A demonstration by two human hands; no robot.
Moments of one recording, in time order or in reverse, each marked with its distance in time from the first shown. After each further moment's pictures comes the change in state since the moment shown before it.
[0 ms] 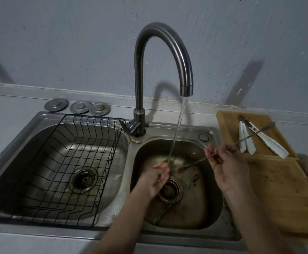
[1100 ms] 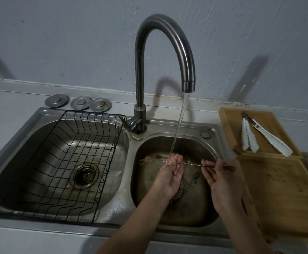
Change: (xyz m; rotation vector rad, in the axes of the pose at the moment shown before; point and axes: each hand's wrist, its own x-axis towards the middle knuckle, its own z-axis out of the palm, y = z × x) left_hand 0.001 -0.027 0.034 -0.457 -0.120 0.020; right_hand -0.005 0.047 -0.035 -0.154 0.042 -0.090
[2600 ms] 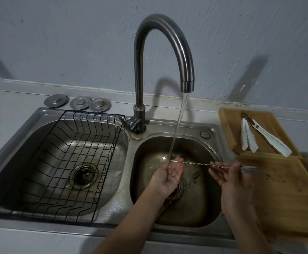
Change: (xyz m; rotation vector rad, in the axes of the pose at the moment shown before) left_hand 0.003 0.012 -0.007 -0.087 -0.004 -0.147; right_hand -0.001 -0.007 -0.018 -0.186 -0.001 -0.288
